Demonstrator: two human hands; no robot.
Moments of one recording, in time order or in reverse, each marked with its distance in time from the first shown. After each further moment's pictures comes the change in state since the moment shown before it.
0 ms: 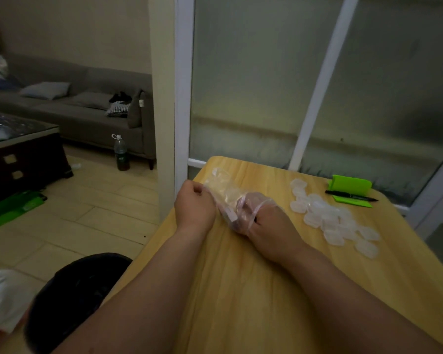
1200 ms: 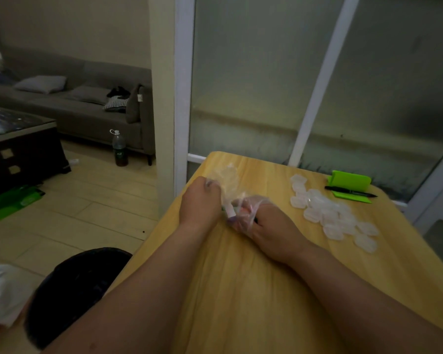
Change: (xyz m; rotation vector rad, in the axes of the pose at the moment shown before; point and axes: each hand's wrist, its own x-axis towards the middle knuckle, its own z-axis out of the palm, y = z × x) left_hand -0.004 -0.002 0.002 0.132 -0.150 0.124; right_hand -0.009 0.002 -0.001 0.053 -0.122 -0.054
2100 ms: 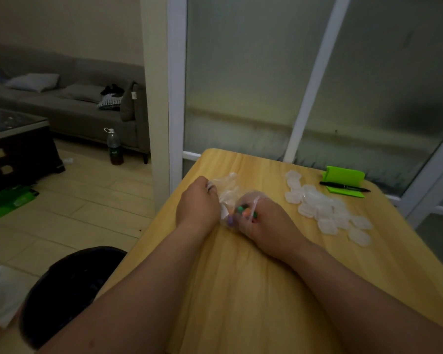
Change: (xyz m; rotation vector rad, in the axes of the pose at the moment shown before) left_hand -0.001 -0.010 0.008 0.233 0.002 0.082; right_hand -0.008 -0.002 -0.005 0.003 0.092 -0.010
